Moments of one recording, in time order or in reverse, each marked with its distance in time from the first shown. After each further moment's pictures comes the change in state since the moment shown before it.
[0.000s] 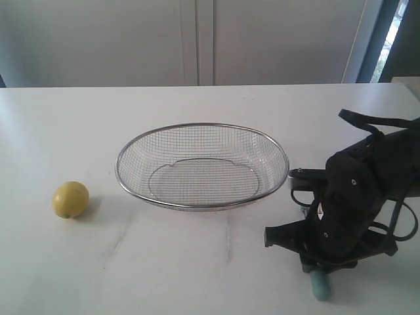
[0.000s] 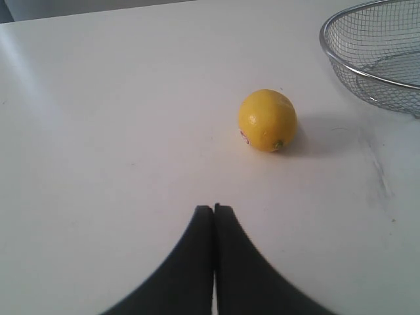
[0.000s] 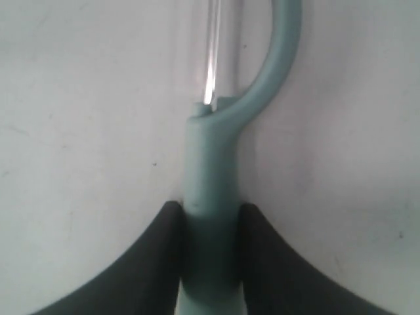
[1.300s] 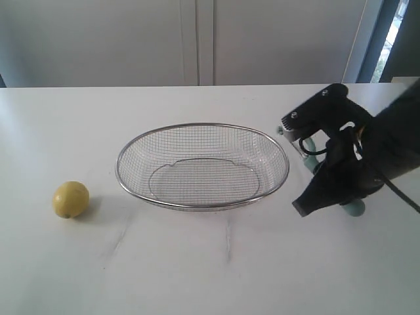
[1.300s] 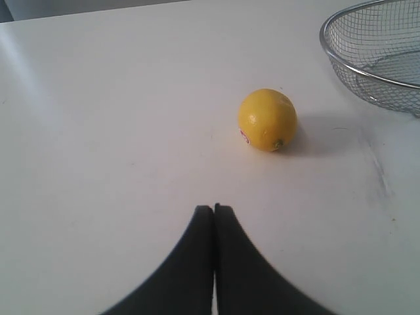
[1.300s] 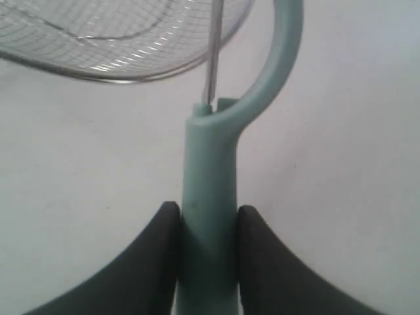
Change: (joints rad) left arm 0.000 0.000 0.000 0.000 0.002 0.000; right arm 0.000 -0.322 -0.096 -0.265 0.075 -0.529
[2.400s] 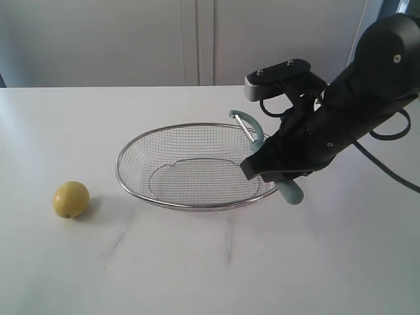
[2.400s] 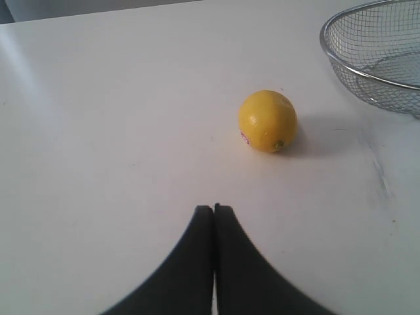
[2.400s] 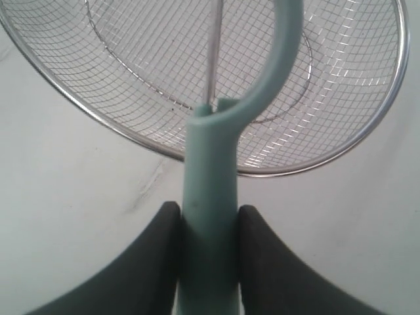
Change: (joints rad) left arm 0.000 0.000 0.000 0.000 -0.002 0.000; right arm -0.009 0.104 -0.201 0.508 0.079 -0.243
